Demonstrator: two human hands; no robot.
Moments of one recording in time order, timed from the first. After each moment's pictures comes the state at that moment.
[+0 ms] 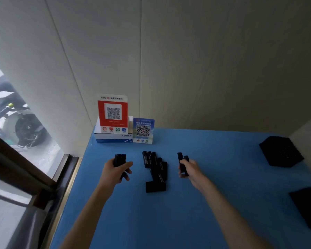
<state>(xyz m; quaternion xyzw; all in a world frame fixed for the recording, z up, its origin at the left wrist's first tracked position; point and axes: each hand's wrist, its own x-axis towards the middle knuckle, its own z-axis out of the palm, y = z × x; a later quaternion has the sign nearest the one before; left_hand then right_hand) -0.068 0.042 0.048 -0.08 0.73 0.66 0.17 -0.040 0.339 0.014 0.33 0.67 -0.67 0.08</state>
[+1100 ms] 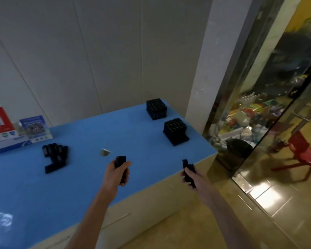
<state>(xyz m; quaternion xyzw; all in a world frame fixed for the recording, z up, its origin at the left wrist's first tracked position) 0.266 0.341 0.082 0.08 0.69 0.66 0.28 0.459 0.564 0.066 0.38 0.54 -0.74 -0.11</state>
